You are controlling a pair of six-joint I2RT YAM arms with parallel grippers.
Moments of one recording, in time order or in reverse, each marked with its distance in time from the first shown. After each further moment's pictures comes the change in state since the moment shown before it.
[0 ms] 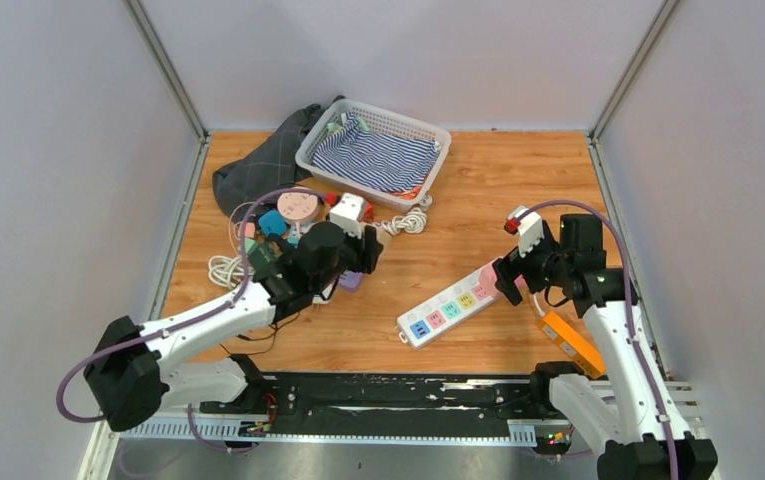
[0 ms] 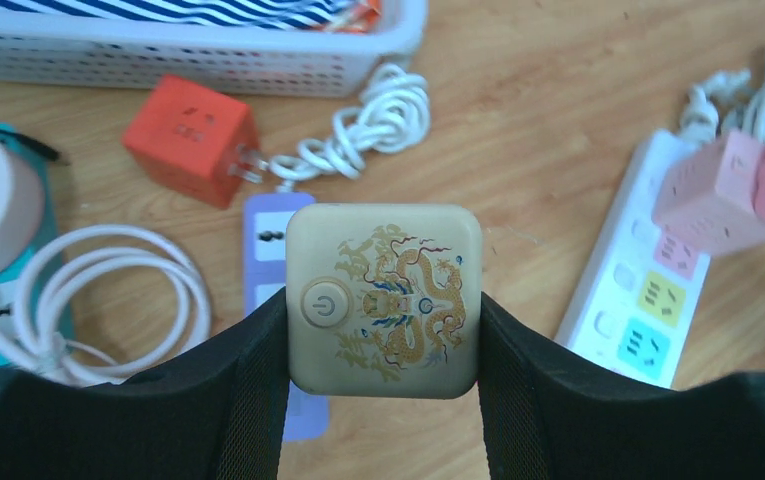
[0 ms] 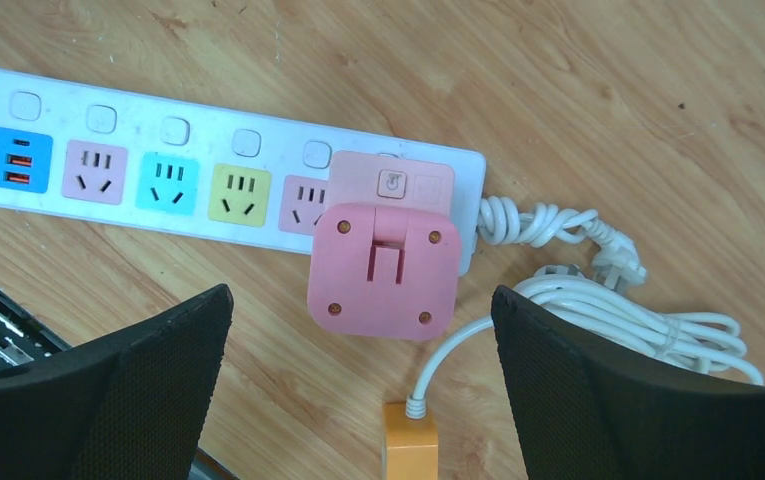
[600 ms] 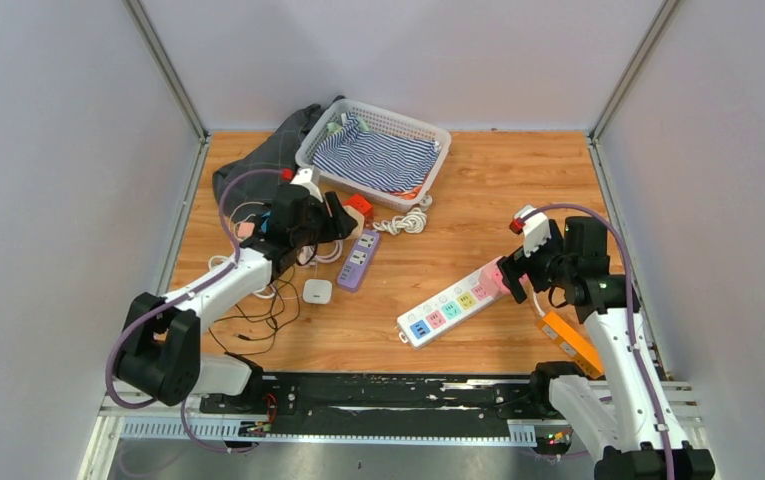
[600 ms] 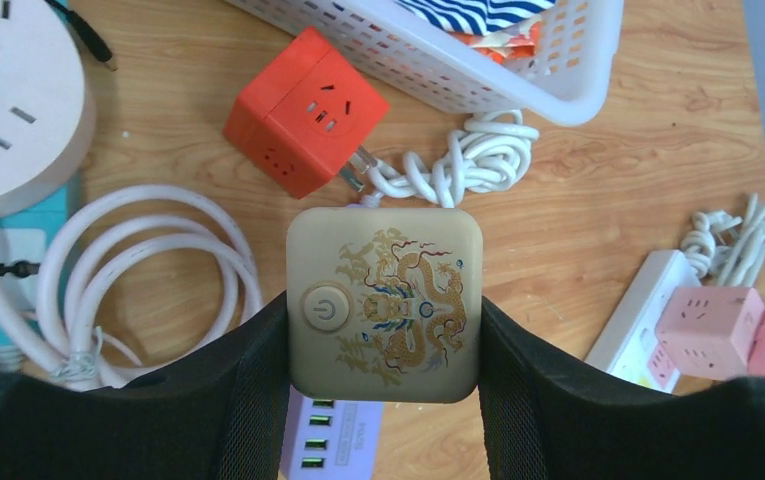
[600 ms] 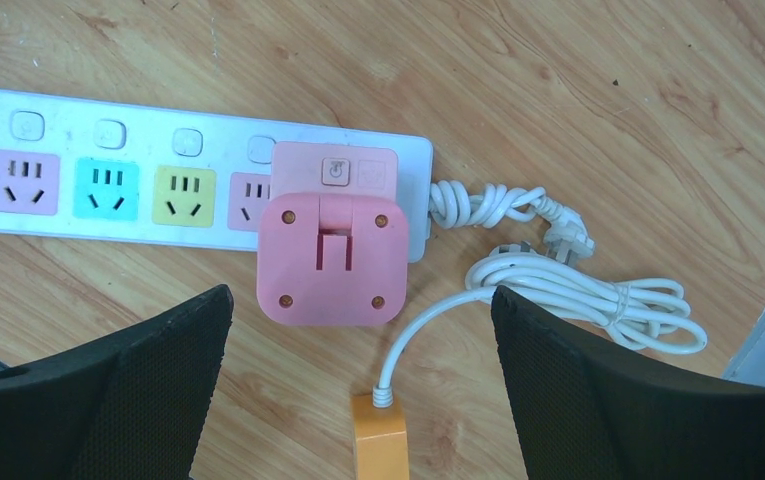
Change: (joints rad) left arm 0.455 0.149 0.046 0.000 0.354 -0.269; right arm -0.024 -0.068 -0.025 0.040 0.077 -0.003
